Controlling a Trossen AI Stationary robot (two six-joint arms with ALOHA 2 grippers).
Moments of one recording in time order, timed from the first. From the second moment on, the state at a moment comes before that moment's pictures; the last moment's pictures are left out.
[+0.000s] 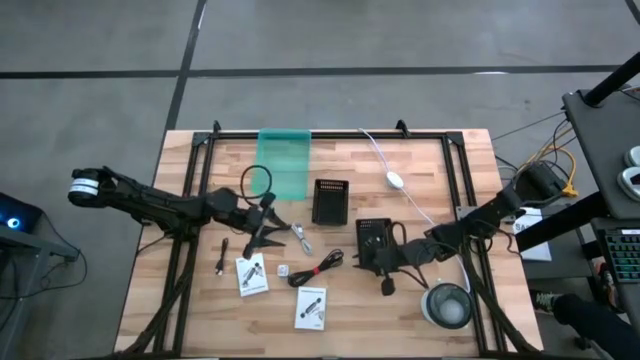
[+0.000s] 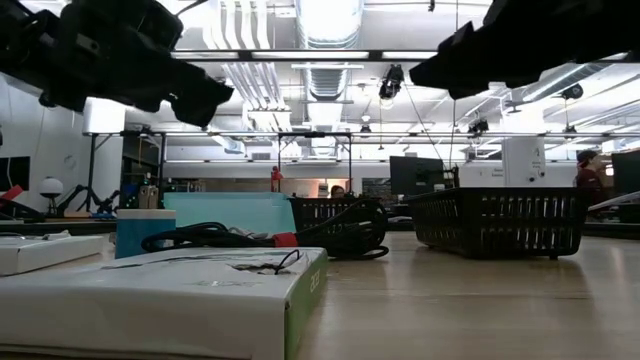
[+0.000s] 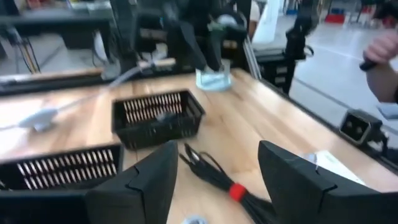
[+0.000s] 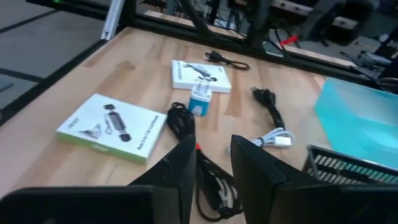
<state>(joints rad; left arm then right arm) -0.01 1.09 0.27 0.68 0.30 0.06 0.46 1.45 0.55 0.56 0.37 -0.03</state>
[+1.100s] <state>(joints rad) -0.45 1.22 0.34 0.35 -0.17 -0.15 0.45 1.45 0.55 0.56 0.37 -0.05</state>
